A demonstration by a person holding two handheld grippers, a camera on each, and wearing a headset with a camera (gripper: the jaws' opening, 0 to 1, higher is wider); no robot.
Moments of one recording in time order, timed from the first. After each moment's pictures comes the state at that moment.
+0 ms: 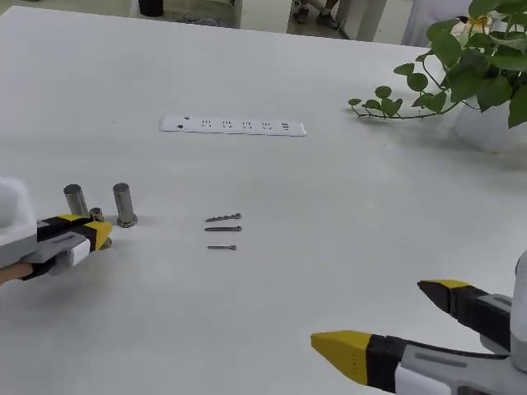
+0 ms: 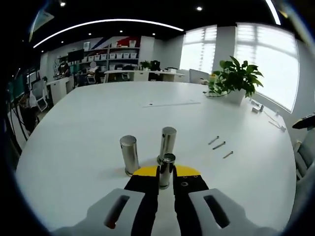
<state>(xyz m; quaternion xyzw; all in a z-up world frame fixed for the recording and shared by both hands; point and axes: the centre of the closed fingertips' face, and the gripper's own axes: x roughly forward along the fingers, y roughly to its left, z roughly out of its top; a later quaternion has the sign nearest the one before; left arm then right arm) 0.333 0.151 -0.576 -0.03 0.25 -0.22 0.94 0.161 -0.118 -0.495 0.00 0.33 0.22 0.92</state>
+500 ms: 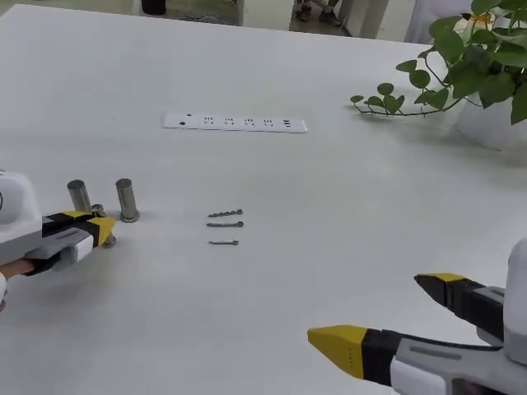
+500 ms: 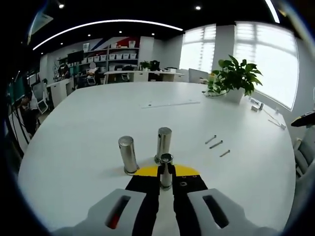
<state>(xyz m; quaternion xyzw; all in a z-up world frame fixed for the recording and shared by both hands) 0.322 0.150 -0.566 0.00 0.24 -0.23 0.94 0.161 -0.115 -0.493 0.00 0.33 0.23 0.92</state>
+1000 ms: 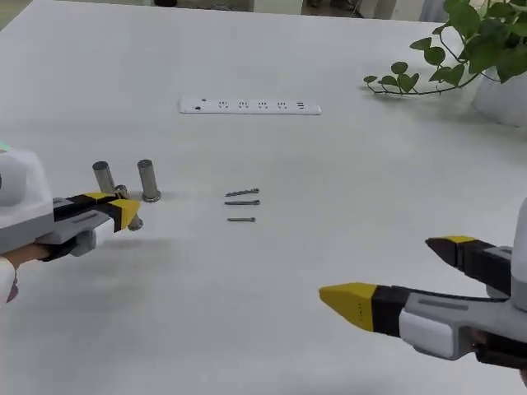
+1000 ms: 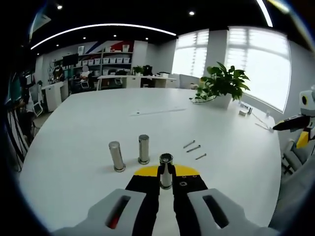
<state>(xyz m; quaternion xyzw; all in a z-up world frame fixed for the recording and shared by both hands) 0.281 0.136 -0.531 -0.02 0.23 -0.26 0.94 0.159 -0.107 -0.489 -0.01 0.31 0.24 0.92</state>
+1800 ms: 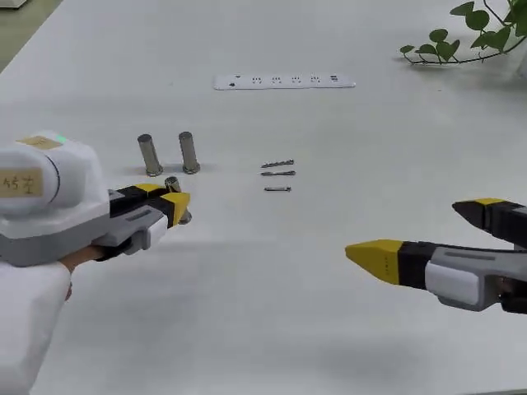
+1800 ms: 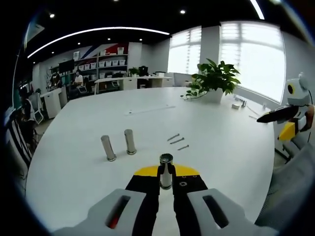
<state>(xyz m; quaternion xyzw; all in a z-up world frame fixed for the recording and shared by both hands) 0.229 0.118 -0.526 0.02 0.23 -0.27 0.94 0.156 -0.095 -0.492 0.00 0.31 0.25 0.92</state>
